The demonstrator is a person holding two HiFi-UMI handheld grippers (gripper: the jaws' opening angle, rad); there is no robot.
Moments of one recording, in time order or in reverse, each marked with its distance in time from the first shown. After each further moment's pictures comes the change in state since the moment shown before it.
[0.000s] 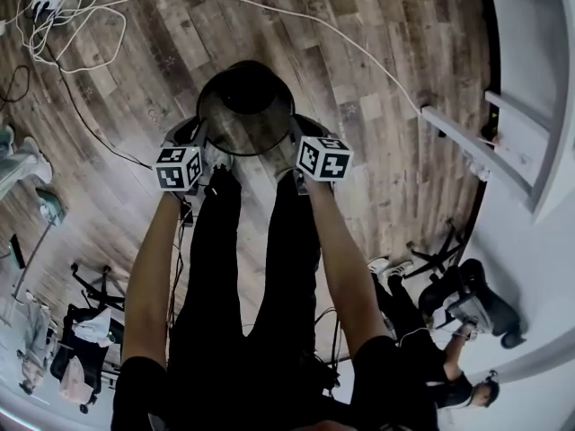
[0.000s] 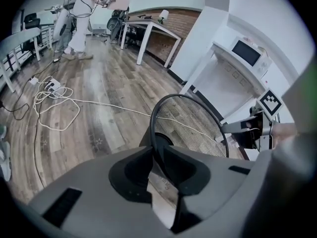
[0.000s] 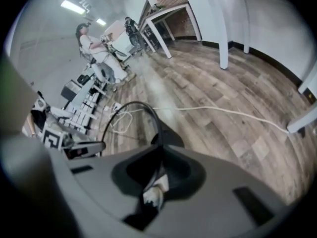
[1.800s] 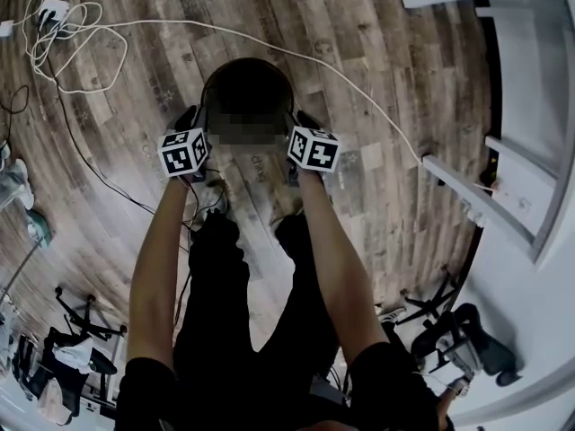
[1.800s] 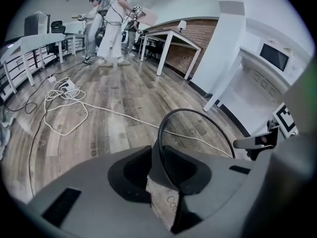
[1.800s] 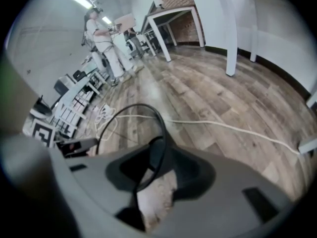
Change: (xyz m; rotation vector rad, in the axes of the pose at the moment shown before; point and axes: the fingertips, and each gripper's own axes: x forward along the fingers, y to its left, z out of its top) left arm 0.115 0.080 0.065 -0.123 -0.173 0.187; right arm 0.125 -0.047 0.081 -0.074 -0.072 -0.080
